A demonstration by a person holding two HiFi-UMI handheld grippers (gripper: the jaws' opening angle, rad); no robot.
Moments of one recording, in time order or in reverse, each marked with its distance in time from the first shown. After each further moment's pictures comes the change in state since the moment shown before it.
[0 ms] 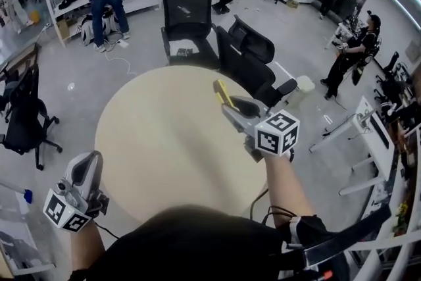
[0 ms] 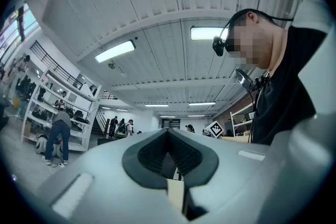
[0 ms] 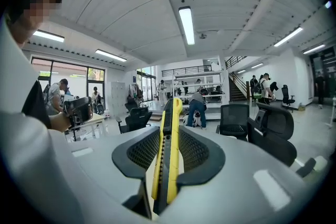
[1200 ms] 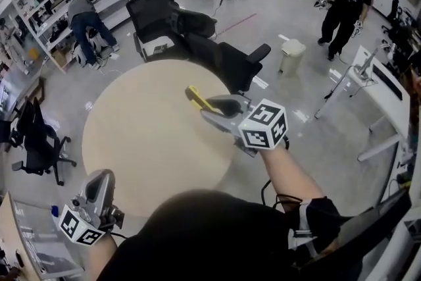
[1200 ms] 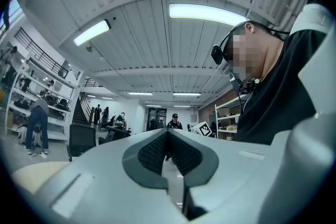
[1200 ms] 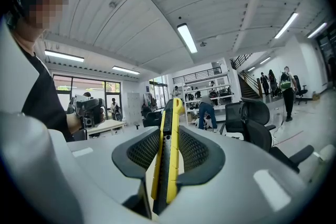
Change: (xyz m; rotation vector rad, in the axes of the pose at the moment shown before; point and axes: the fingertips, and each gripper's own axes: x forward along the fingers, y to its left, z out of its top) left arm 0.115 -0.292 -0.049 -0.001 0.118 -0.135; right arm -0.236 -0.069 -0.062 0.043 -0.075 0.174
